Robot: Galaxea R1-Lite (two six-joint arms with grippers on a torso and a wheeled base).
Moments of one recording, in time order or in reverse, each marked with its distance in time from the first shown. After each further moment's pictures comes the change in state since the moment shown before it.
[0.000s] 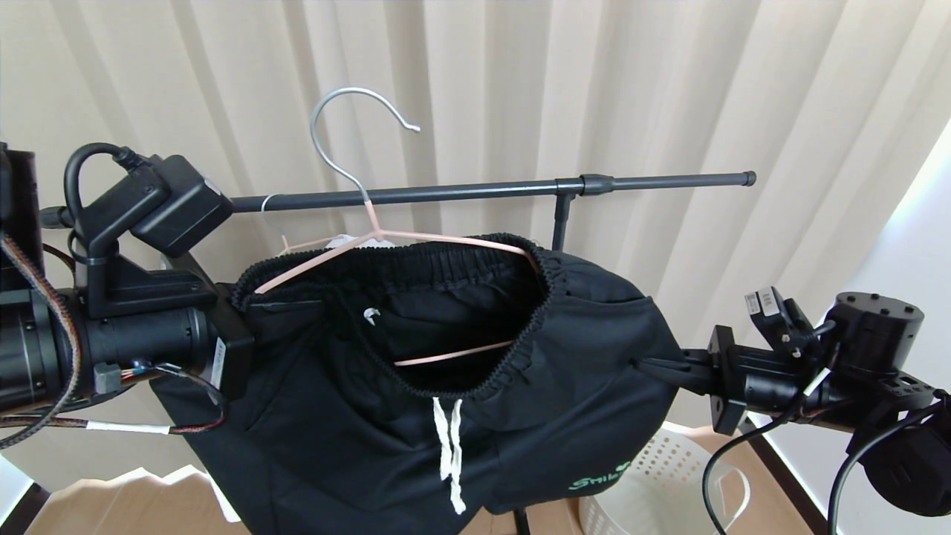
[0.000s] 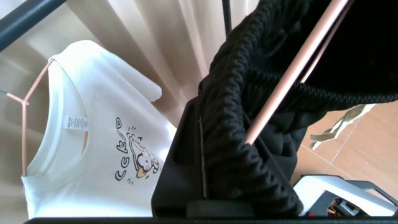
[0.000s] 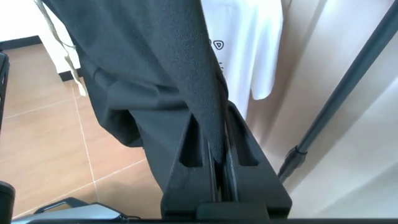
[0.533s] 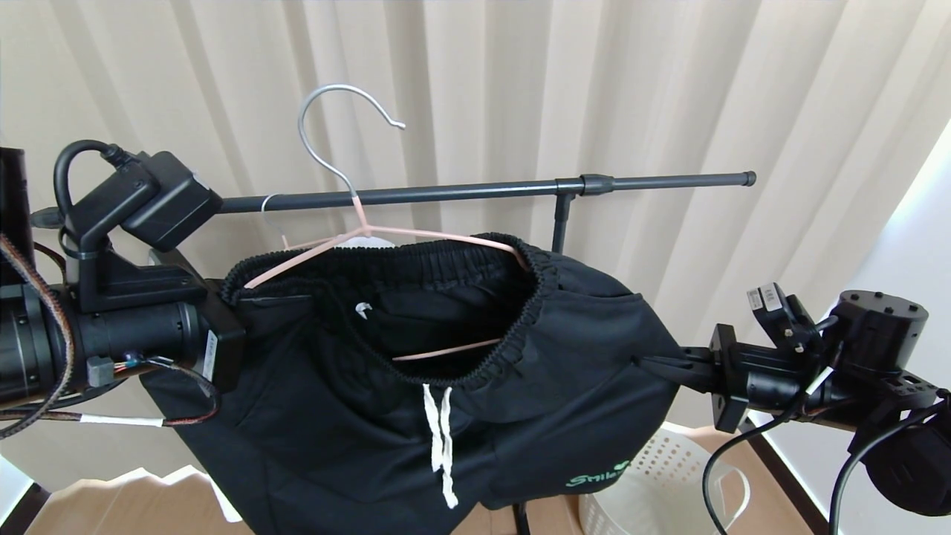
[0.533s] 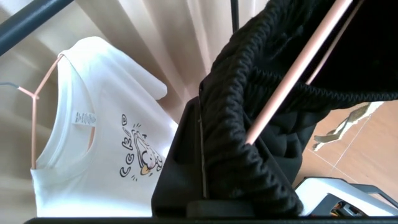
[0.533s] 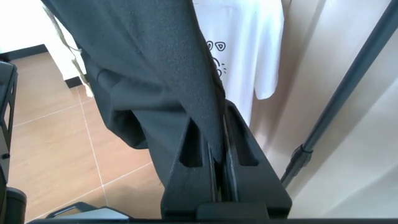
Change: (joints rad) left arm 0.036 -0.001 -0.001 -0.001 0.001 -0.002; right arm -0.001 -0.006 -0.001 -0.006 -0.001 0.026
